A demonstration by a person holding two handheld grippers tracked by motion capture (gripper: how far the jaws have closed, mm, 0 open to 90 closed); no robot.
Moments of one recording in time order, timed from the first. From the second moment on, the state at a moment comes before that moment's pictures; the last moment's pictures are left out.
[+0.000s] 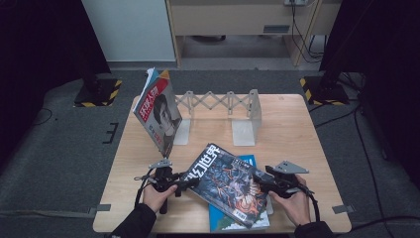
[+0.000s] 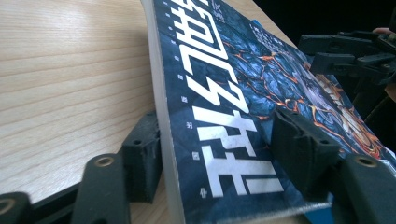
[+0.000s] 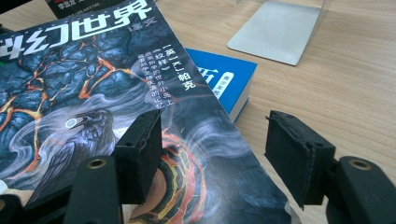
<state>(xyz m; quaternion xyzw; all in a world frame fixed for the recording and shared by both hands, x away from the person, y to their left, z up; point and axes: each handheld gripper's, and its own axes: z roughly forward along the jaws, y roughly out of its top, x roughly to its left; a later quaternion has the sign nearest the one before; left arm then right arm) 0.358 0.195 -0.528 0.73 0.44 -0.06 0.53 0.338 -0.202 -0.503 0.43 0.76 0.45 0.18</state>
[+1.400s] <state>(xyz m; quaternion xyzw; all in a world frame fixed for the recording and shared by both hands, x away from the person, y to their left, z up) 0.351 0.184 -0.462 0.68 0.44 -0.06 0.59 0.341 -0.217 -0.496 0.45 0.74 0.46 0.19</state>
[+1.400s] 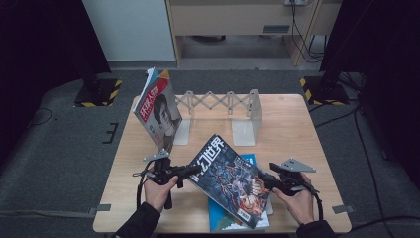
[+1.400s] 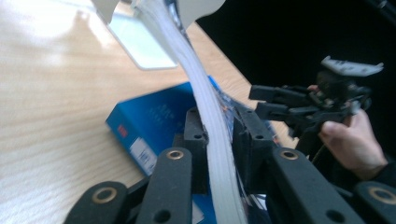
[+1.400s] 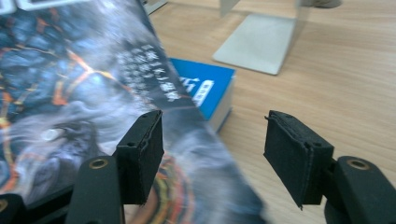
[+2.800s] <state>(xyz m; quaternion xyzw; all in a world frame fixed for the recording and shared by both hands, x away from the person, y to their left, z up) 0.353 0.194 -0.354 0.64 0.38 0.05 0.66 0.352 -0.265 -0.497 0.50 0.71 0.43 0.23</state>
